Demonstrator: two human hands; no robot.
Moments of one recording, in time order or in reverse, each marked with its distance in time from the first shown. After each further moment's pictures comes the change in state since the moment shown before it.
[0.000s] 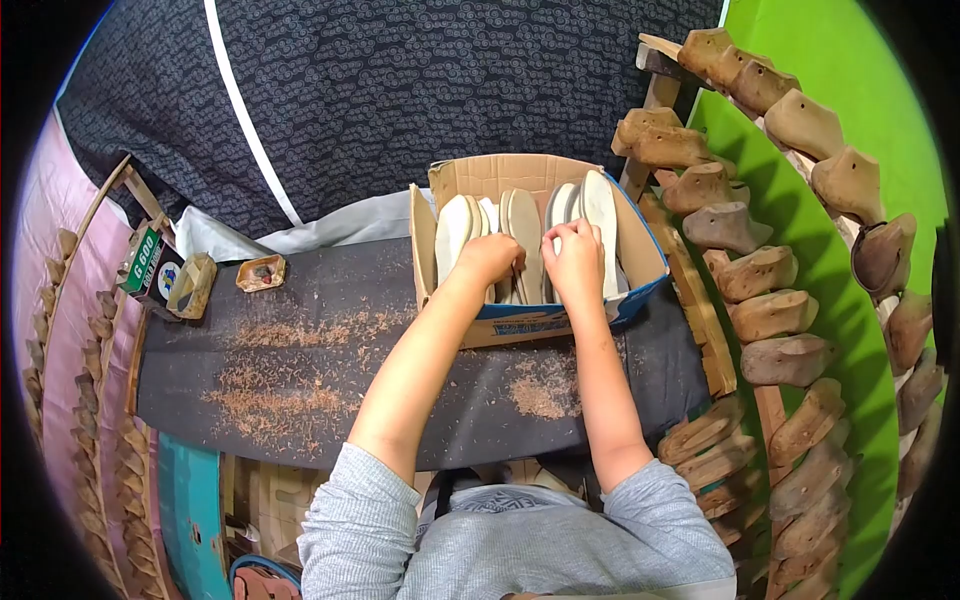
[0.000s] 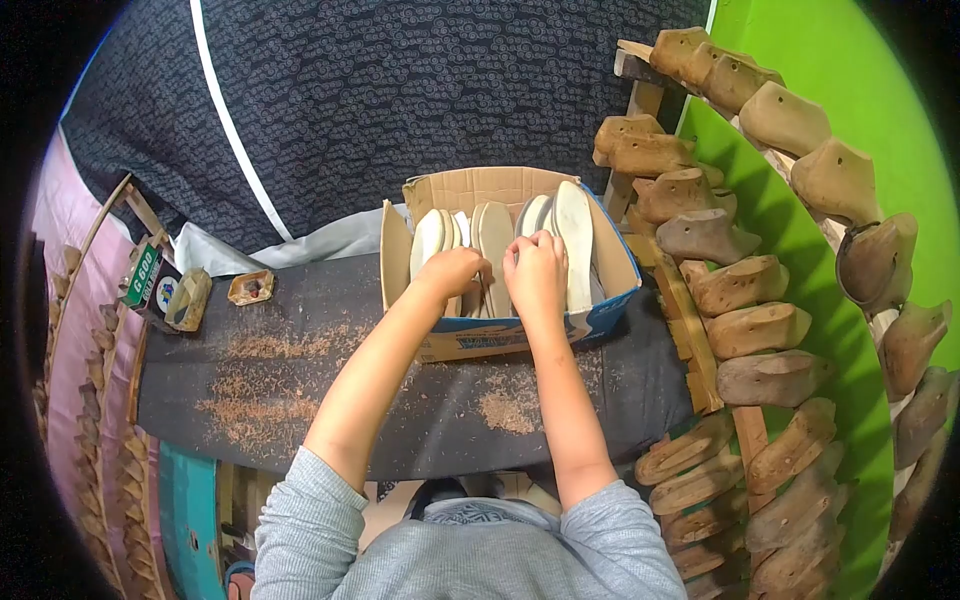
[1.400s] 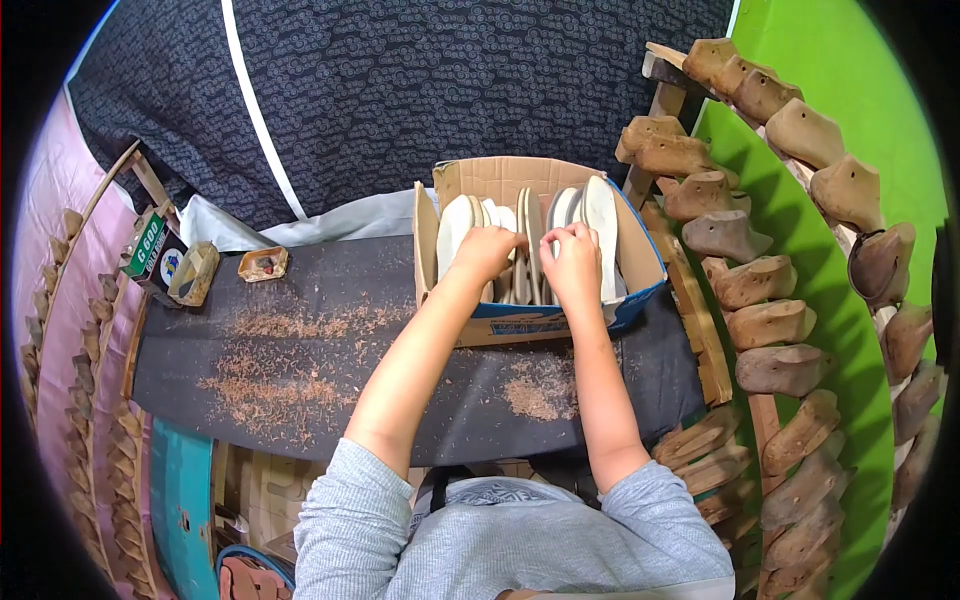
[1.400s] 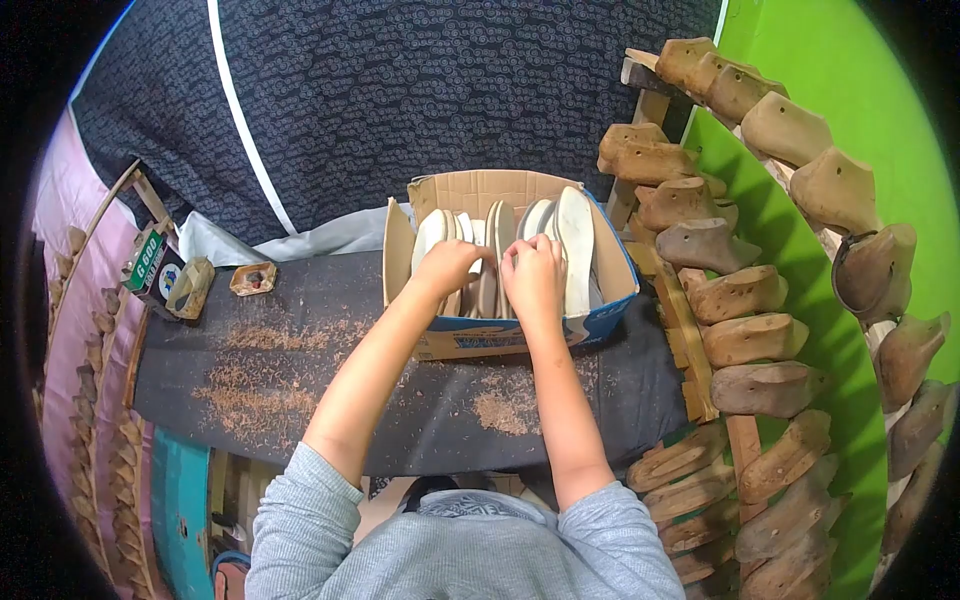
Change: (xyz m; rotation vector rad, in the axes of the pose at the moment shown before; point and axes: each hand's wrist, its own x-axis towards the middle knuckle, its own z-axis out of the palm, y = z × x) left_hand -0.005 0.006 -0.005 0.019 0.139 -0.061; right_hand -0.001 0.001 -0.002 0.021 -0.015 -0.039
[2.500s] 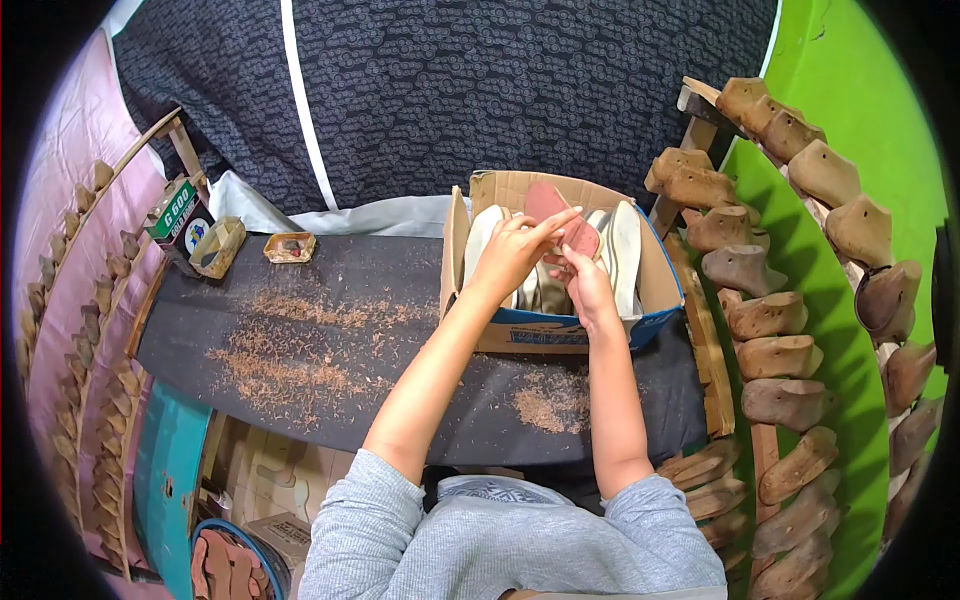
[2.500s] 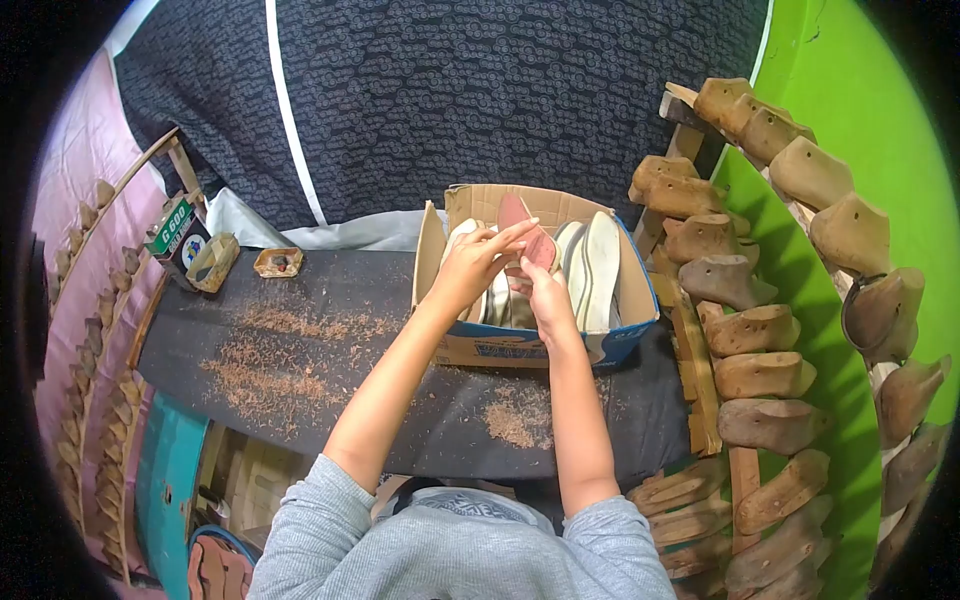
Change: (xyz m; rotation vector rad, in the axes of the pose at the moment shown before) left_hand -0.024 0.027 -0.032 -0.272 0.677 0.079; right_hand 0.003 -0.009 0.001 1.377 -0.426 0.518
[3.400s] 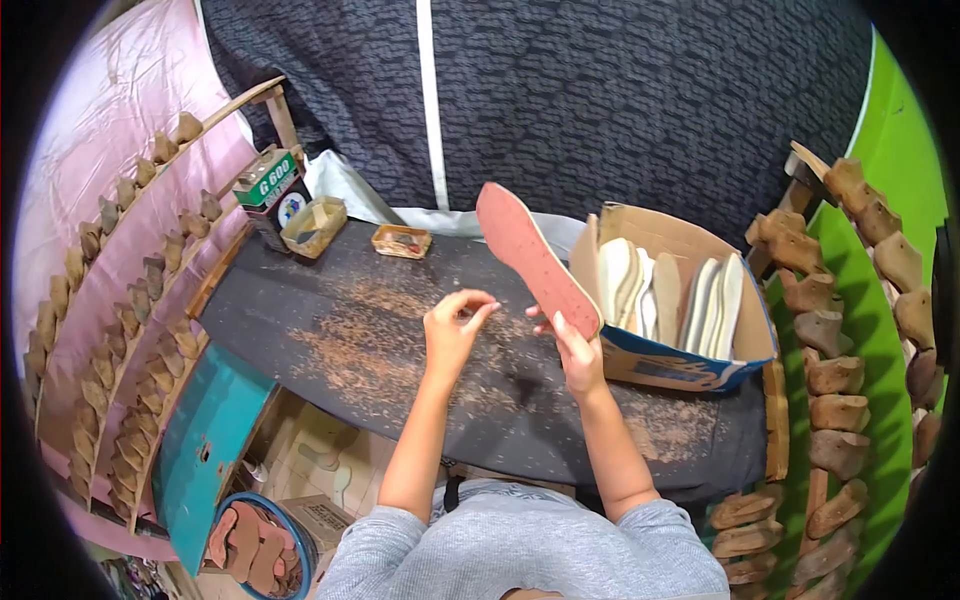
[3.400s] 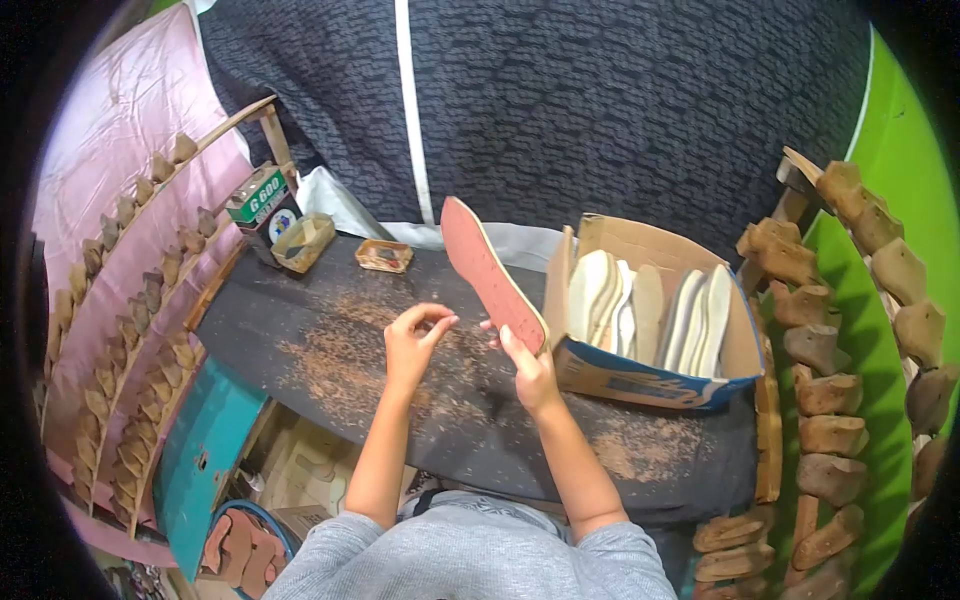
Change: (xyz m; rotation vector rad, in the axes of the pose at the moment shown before) left_hand -0.157 -0.048 -0.191 -0.099 0.390 -0.677; right_hand -0.061 0.057 0.191 0.054 -0.372 -0.240
